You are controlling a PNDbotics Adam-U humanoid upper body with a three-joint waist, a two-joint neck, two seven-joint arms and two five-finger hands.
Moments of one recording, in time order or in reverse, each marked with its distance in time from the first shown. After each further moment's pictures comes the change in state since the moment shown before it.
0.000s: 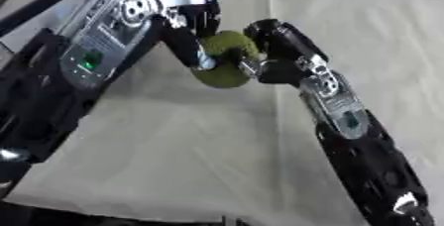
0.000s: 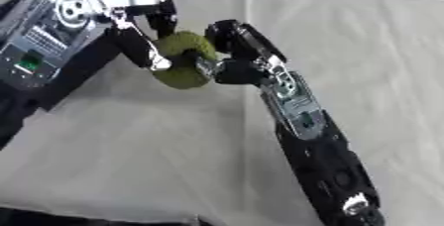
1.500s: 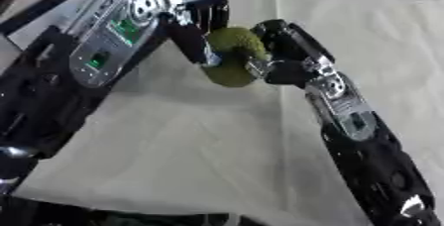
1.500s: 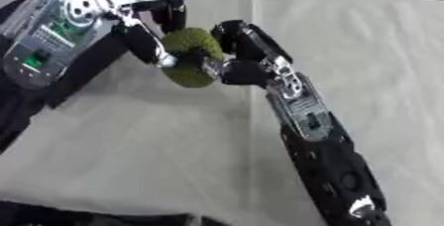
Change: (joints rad) left arm 0.000 0.000 0.000 -0.018 -0.029 0.005 0.062; right arm 0.000 -0.007 0.005 0.000 -0.028 -0.006 0.019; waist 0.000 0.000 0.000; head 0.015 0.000
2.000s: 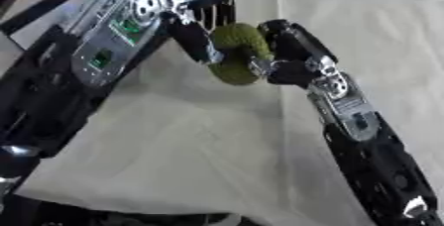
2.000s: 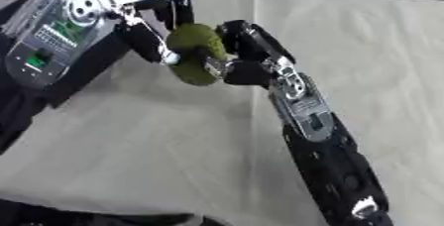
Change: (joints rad) left arm 0.000 0.000 0.000 0.000 0.004 -0.002 -0.002; right arm 0.000 0.000 0.000 0.000 -0.002 0.000 0.001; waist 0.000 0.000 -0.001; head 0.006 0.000
